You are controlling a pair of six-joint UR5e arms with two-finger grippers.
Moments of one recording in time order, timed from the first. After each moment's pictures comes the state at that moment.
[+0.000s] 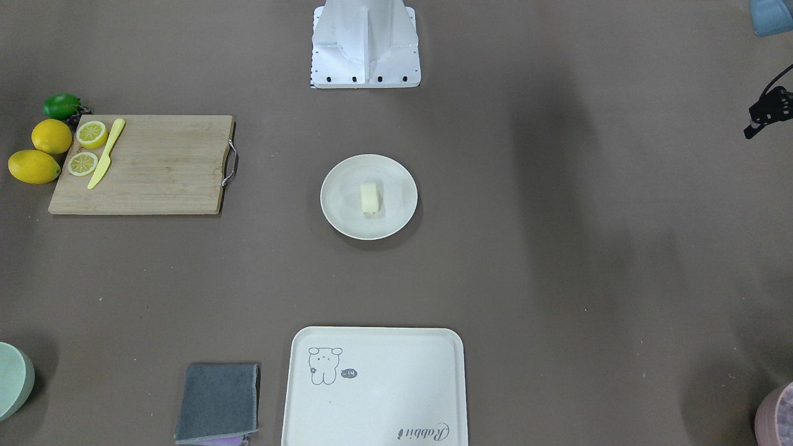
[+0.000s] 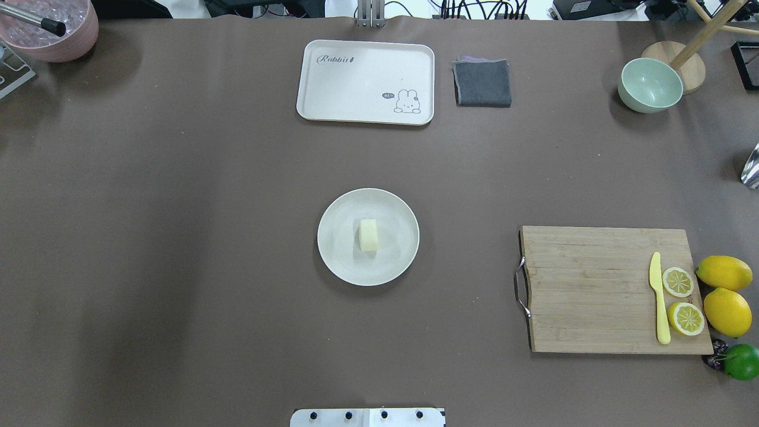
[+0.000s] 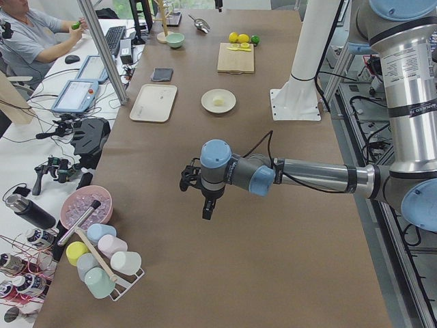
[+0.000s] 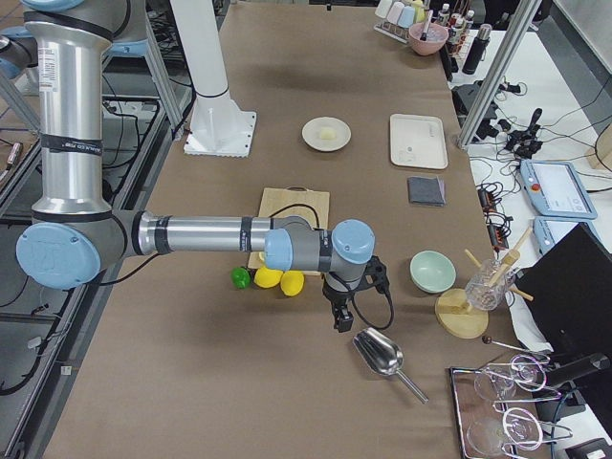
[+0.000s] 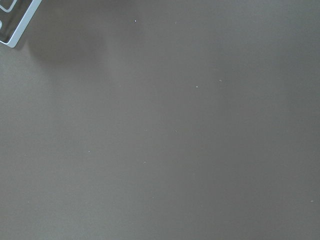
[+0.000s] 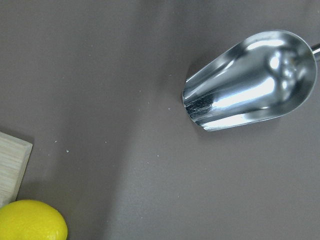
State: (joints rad) left arm -1.37 -1.34 -1.86 -1.83 -2.34 -0.17; right arm 1.50 -1.63 1.64 -1.58 2.31 -0.27
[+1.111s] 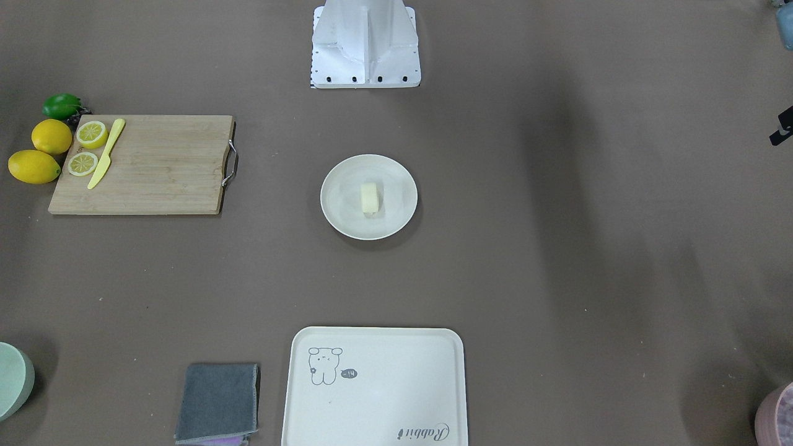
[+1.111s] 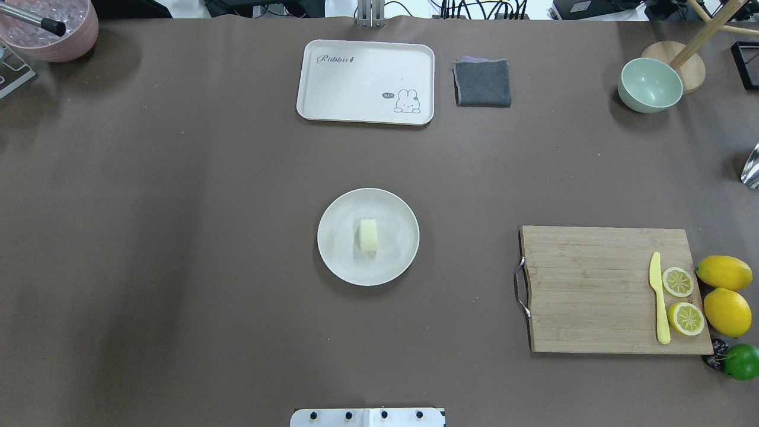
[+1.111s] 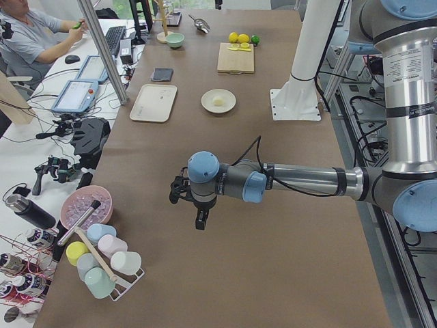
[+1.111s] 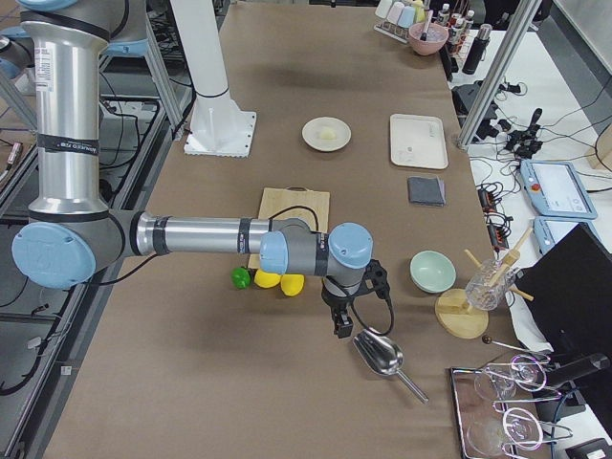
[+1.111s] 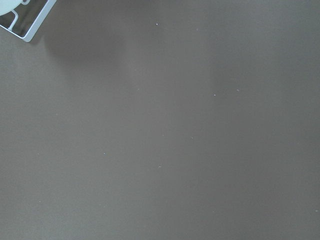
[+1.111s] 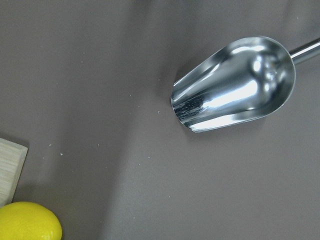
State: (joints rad) left arm -1.47 -1.41 -1.77 -1.74 -2.40 -0.07; right arm 1.53 -1.63 1.65 -1.58 2.31 -0.27
